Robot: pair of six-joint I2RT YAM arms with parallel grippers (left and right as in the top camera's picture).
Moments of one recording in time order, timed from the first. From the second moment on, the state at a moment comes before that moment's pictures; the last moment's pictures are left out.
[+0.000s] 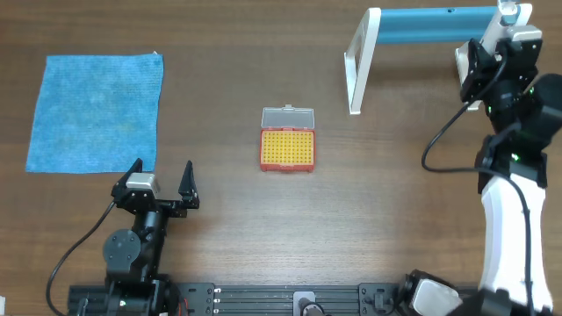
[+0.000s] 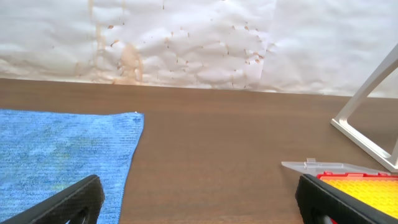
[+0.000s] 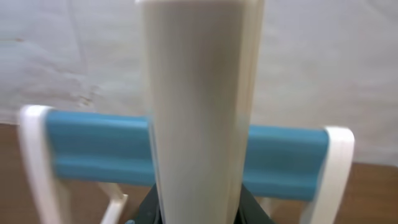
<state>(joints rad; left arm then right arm) -0.03 0.01 0.01 -0.07 0.04 -0.10 -0.39 1.26 0.90 0.23 -0.54 -0.11</state>
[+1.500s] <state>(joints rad) -0.03 0.01 0.01 -0.07 0.04 -0.10 0.36 1.77 0.73 0.94 -0.94 -0.03</state>
